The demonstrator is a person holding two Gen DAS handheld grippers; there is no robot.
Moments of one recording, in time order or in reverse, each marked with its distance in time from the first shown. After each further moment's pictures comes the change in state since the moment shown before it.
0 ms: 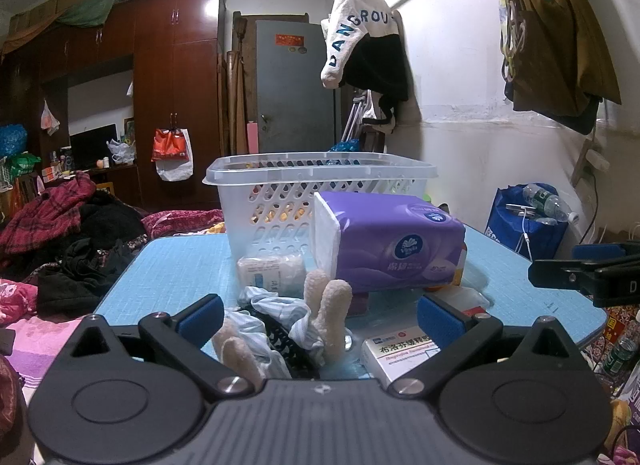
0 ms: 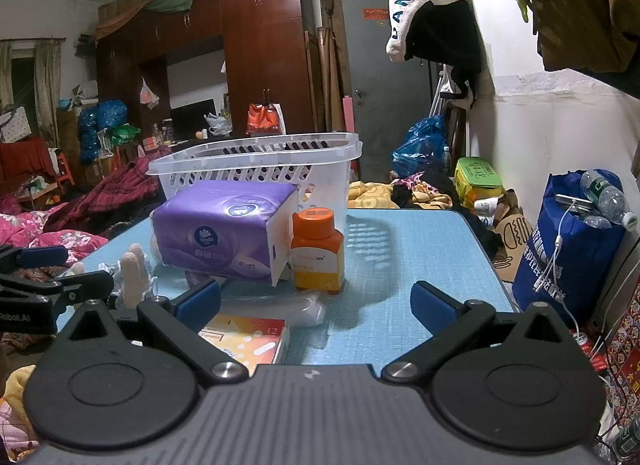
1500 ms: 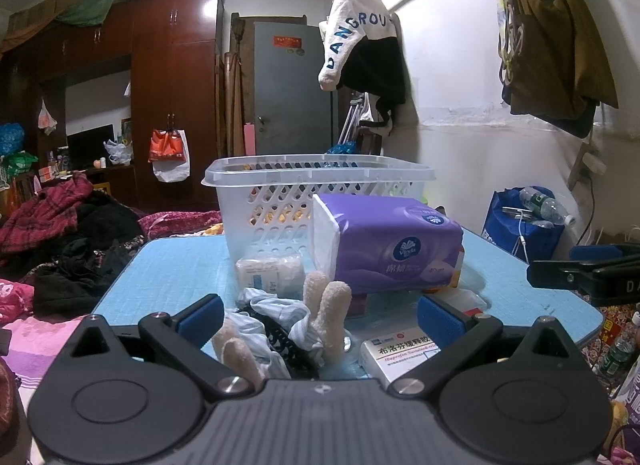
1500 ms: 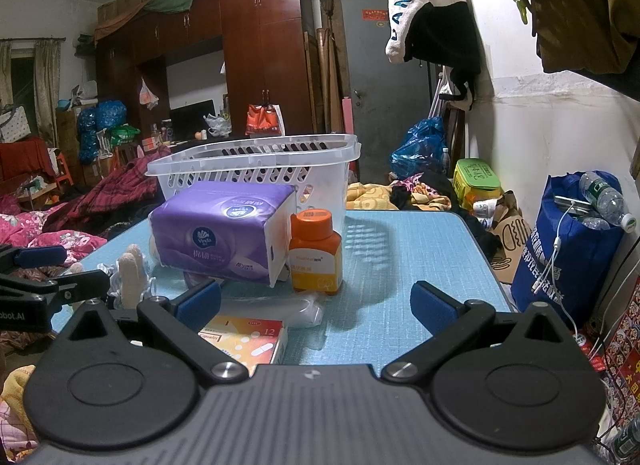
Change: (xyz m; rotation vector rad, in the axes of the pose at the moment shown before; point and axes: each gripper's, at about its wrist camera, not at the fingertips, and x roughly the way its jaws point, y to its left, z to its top) left arm -0.001 0.002 0.001 -0.007 -0.005 -0.013; right arm 0.000 -0.001 0.000 -0.001 -0.001 0.000
